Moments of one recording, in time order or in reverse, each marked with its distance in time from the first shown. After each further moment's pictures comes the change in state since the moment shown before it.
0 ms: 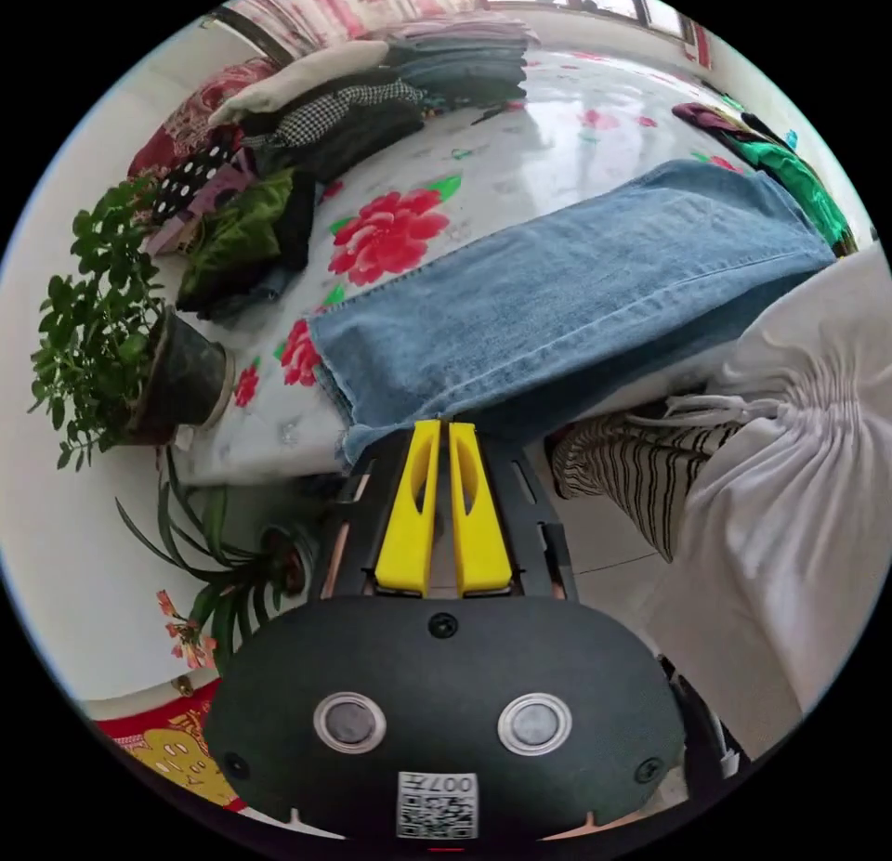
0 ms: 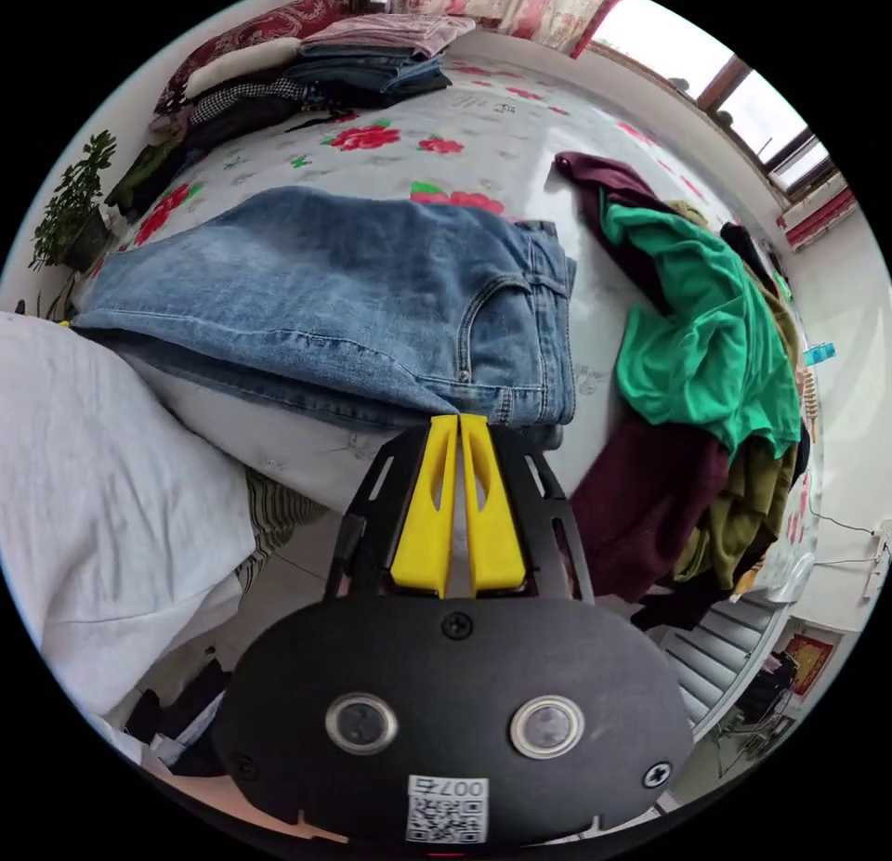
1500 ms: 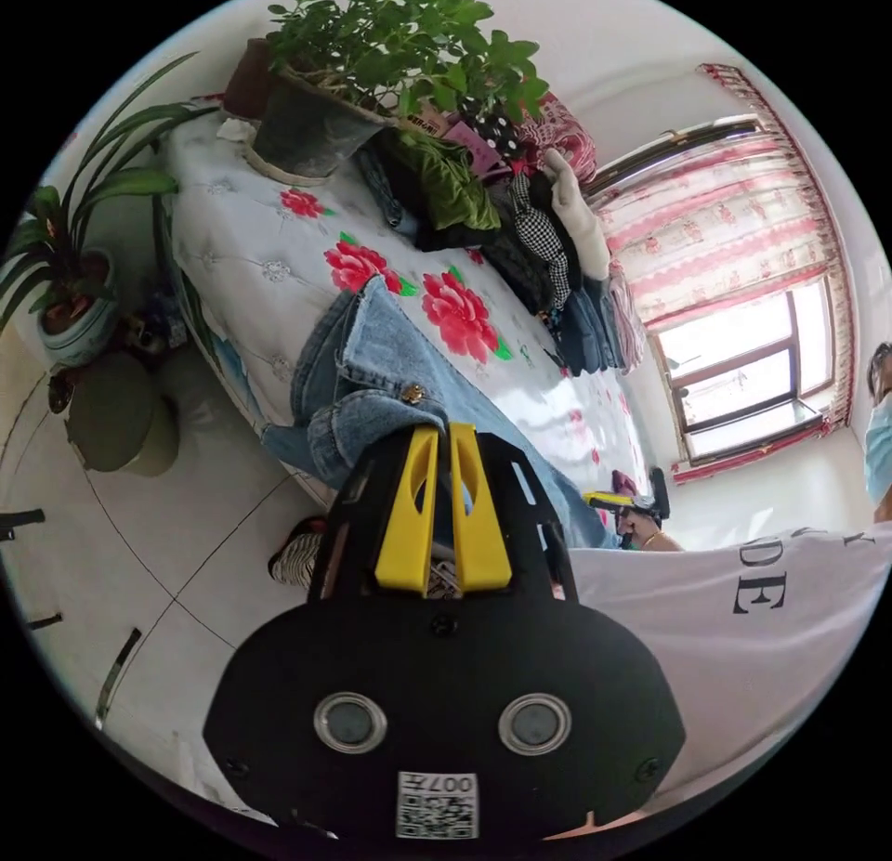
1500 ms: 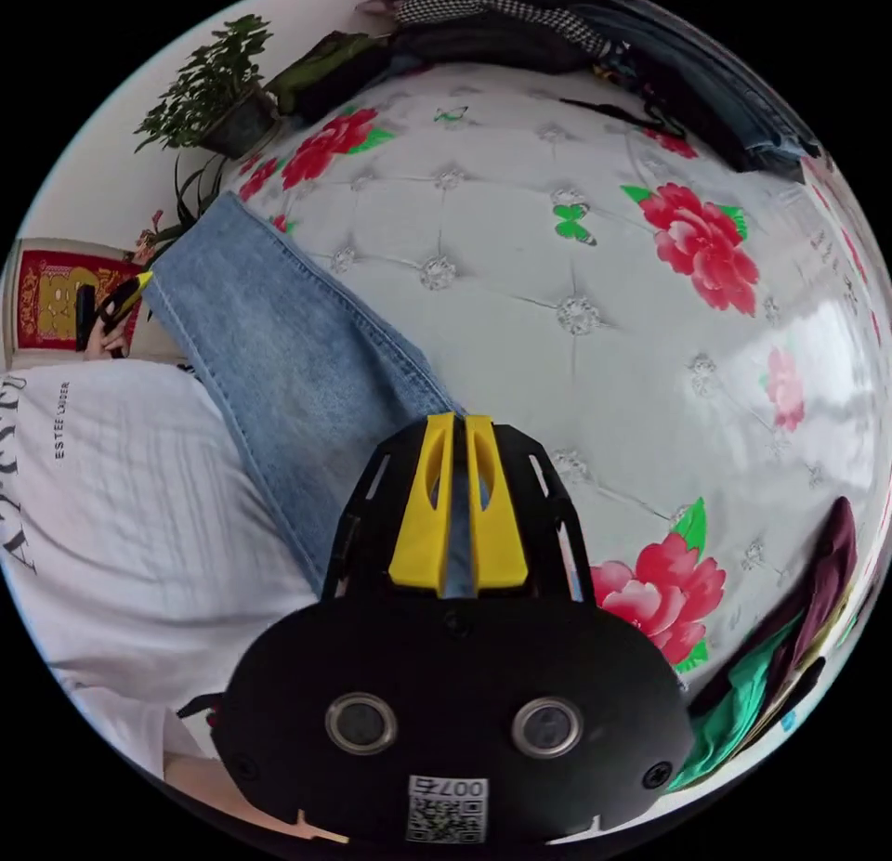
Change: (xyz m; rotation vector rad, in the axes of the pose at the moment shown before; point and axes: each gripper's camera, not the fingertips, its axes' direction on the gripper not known) left arm -0.195 0.272 0.009 0.464 0.718 -0.901; right arm -0.352 -0.522 0.071 -0.226 -0.384 -0.638
